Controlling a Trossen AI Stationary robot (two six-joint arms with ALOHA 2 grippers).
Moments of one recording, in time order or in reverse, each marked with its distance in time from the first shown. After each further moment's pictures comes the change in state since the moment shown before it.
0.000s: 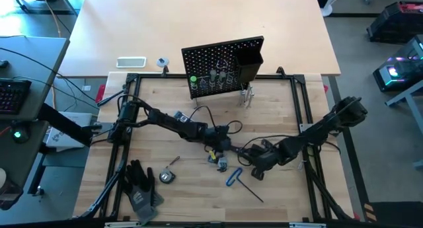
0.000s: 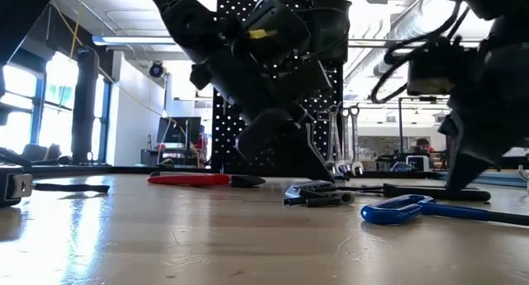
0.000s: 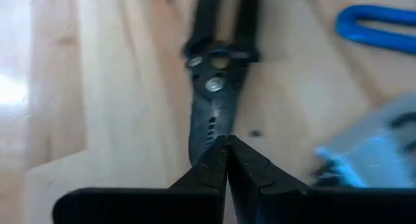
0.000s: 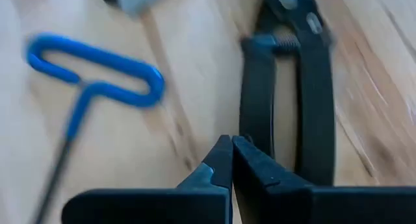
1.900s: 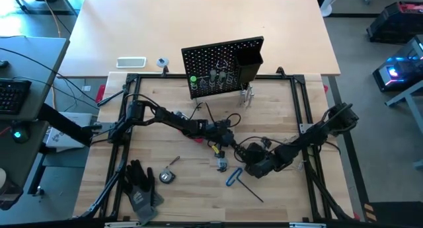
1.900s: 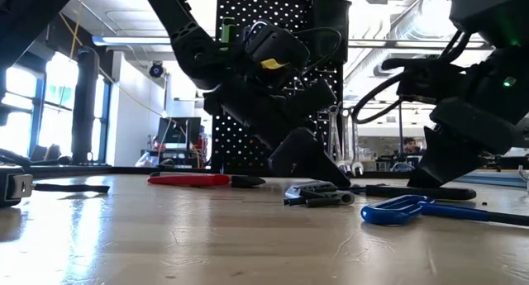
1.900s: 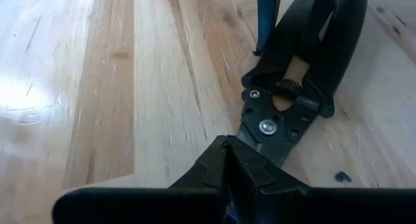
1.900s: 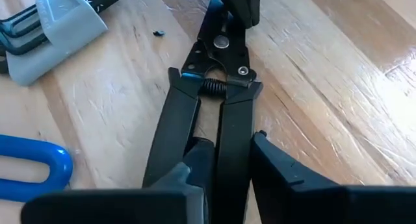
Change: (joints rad) left arm 0.057 0.114 -0.017 0.211 -0.006 -0.037; right arm 0.048 0.209 -0.001 0.038 0.335 0.130
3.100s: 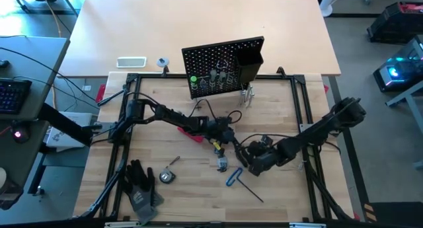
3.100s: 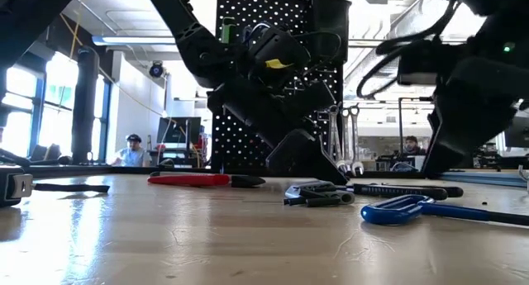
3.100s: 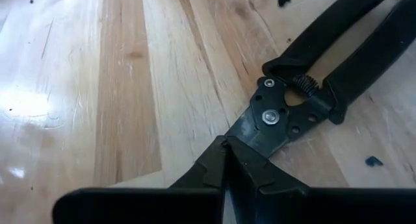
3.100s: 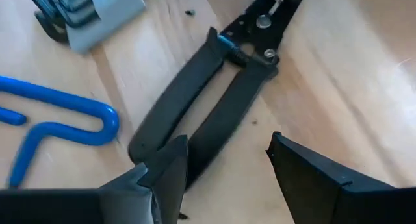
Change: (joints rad) left arm 0.017 -0.001 0.008 -0.052 0.023 0.081; right arm -0.047 -0.188 0.051 -0.137 -0.184 -0.098
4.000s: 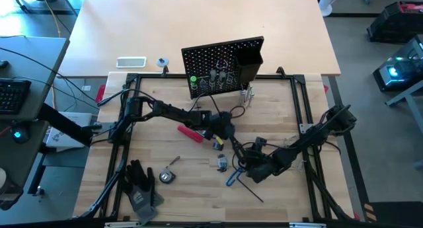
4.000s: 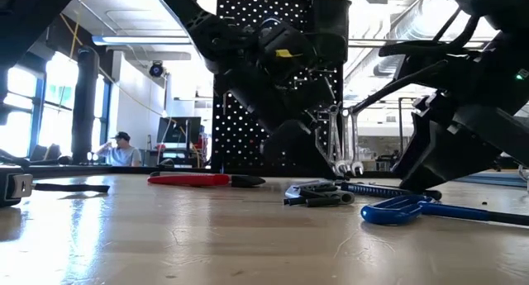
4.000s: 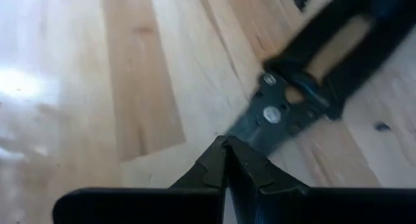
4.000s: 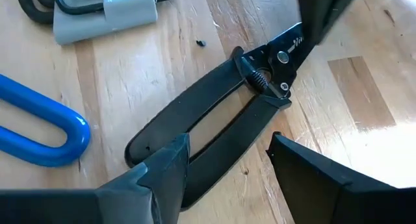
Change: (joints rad) left arm 0.045 -0.074 0.105 -0.216 0.020 0.056; right arm 0.082 0.176 0.044 0.053 0.267 -0.225
